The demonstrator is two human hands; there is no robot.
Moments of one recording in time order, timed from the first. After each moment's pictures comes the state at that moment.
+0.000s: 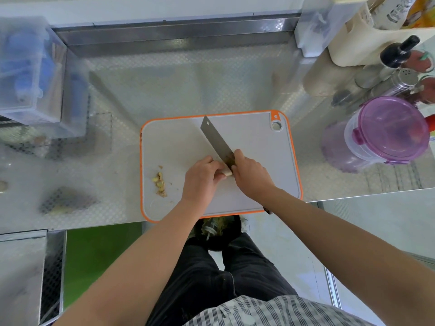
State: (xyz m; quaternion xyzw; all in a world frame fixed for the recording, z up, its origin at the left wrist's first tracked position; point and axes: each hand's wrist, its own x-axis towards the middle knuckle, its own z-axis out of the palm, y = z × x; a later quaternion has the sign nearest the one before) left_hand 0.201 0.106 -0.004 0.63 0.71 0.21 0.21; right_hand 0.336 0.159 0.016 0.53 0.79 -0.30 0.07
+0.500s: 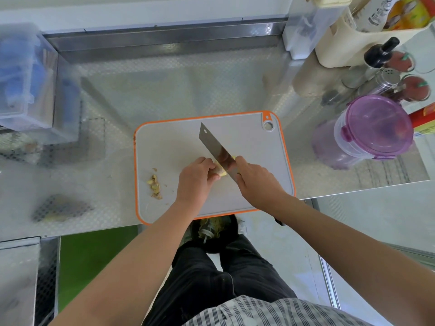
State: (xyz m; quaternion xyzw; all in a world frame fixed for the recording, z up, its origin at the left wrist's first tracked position) left_hand 0.200 0.105 -0.007 0.62 0.72 0.22 0.22; right_hand 0.360 0.142 0.051 0.50 0.82 -0.28 0.07
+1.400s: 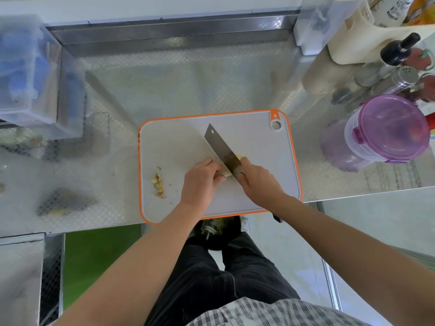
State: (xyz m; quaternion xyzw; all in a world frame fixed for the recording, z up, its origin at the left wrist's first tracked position) left_hand 0.199 0.104 -0.009 0.65 0.70 0.22 0.21; right_hand 0.358 0.151 0.021 0.51 0.79 -0.32 0.06
